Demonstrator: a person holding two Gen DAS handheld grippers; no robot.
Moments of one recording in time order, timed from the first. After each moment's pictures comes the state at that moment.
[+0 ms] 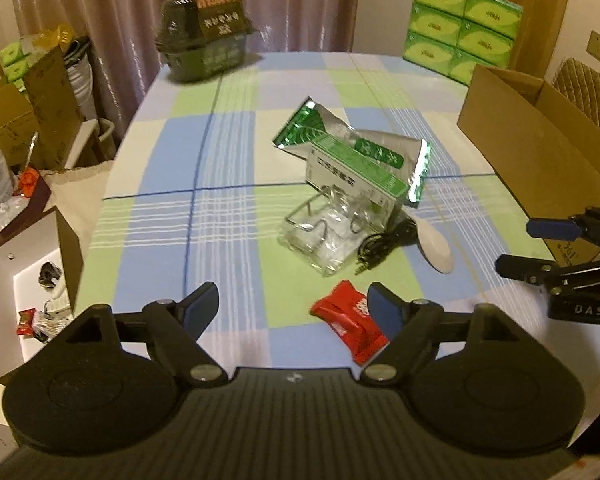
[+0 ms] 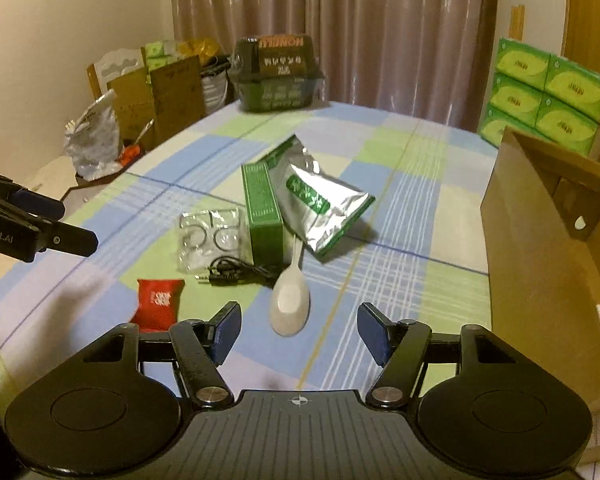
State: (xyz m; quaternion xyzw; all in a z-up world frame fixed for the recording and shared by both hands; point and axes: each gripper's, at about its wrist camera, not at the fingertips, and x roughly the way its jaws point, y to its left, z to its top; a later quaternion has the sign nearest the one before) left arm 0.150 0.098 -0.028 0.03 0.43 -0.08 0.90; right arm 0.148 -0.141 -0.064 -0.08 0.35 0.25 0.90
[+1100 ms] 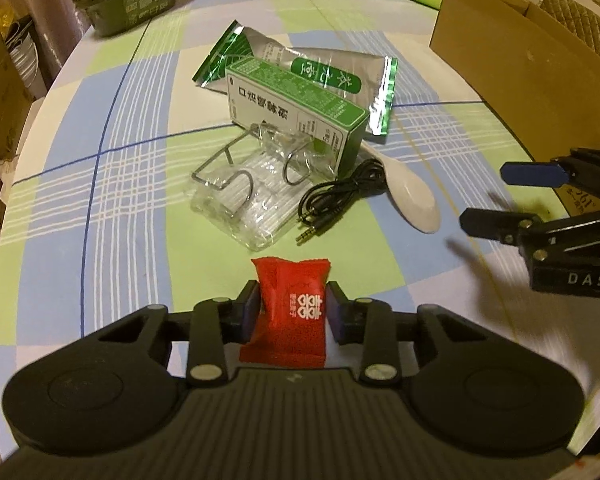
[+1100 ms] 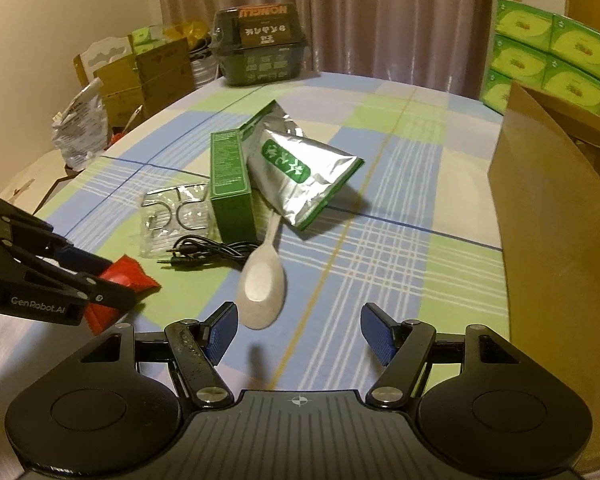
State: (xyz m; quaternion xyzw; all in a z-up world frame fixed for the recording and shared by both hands) left arm 0.193 0.044 -0.093 0.07 0.49 -0.13 0.86; right arm 0.178 -0.148 -0.095 -0.07 0.38 0.25 0.89
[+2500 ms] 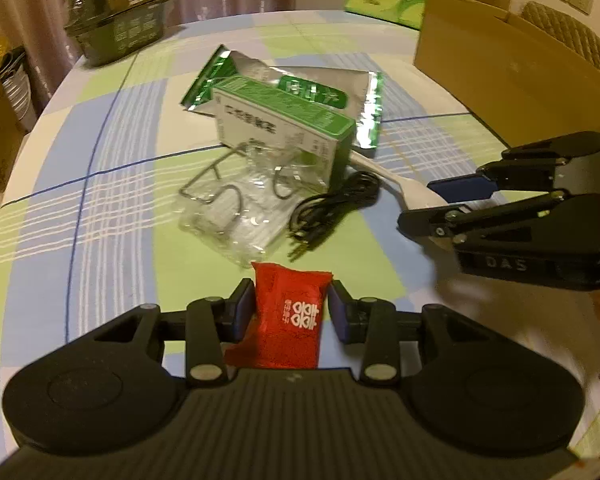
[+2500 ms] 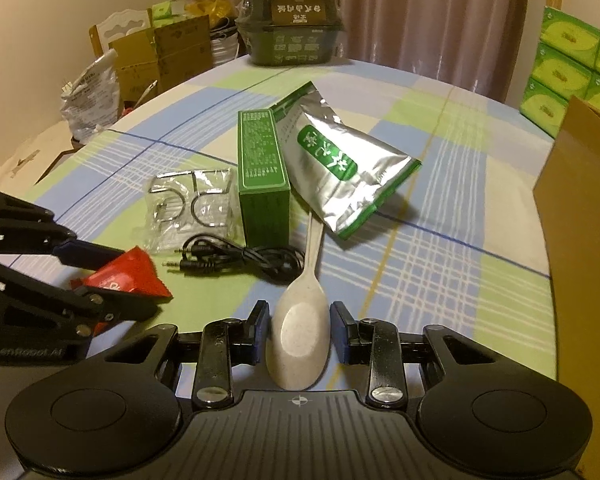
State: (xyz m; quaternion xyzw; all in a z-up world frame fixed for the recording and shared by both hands) left arm 0.184 0.043 -0.104 0.07 0.44 -0.16 0.88; right arm 0.197 -0.112 -0.119 -0.11 0.39 0.26 0.88
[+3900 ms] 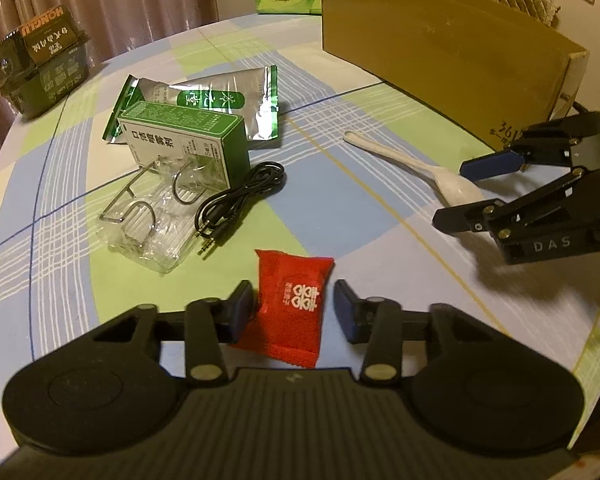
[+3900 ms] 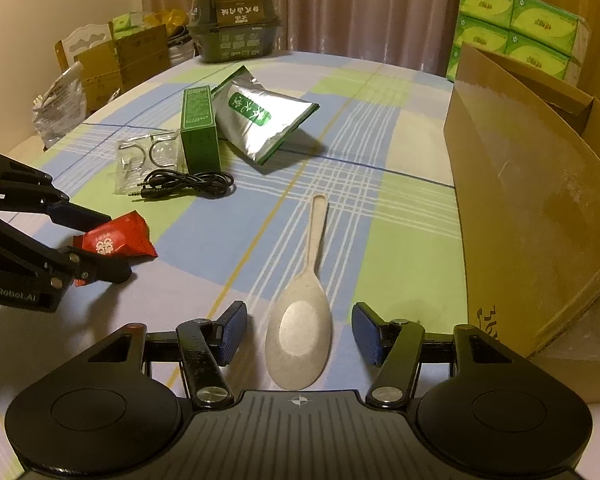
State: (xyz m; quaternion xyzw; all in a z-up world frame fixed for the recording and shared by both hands) left arm 0.152 0.008 -0.104 0.14 0.41 -0.24 0.86; right arm 0.136 -0.186 -0.121 -0.08 0.39 0.20 0.89
